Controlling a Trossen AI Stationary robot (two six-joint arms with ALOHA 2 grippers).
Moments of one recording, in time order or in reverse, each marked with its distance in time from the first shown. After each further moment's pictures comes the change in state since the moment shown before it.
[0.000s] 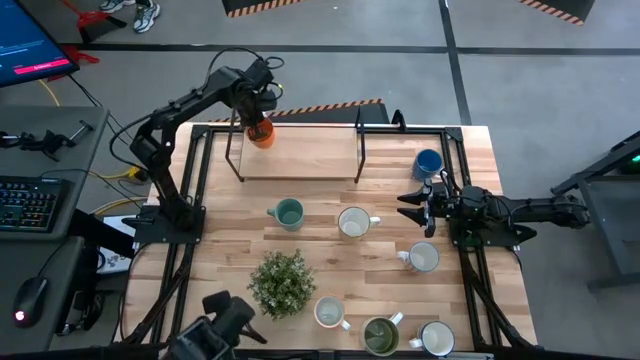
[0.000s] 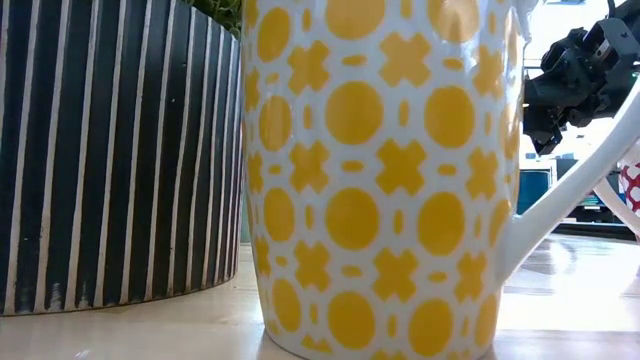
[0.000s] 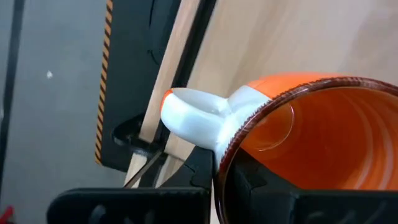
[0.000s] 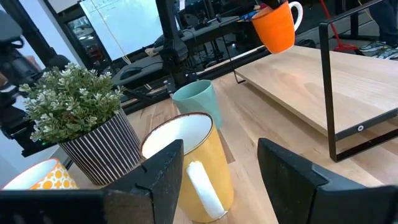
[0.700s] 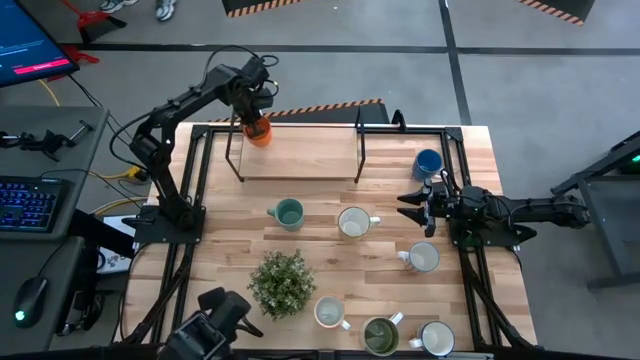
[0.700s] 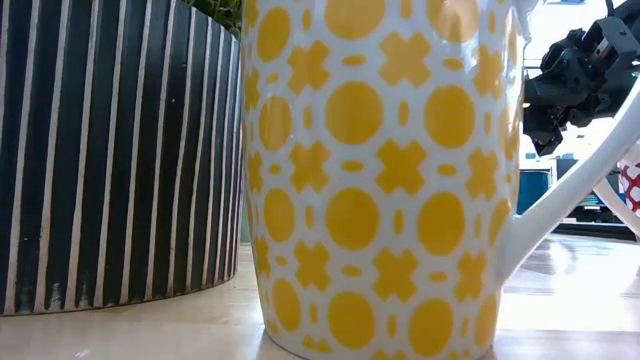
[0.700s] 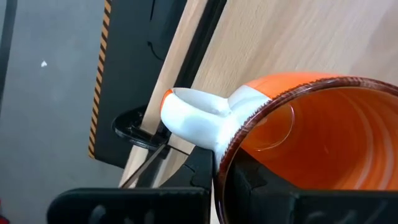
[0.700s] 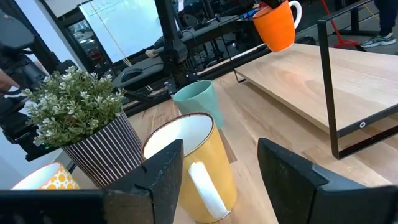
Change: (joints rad) left arm 0.034 0.003 -0.006 0.002 0.011 -0.024; right arm 0.000 0.000 0.000 0.000 0.000 0.027
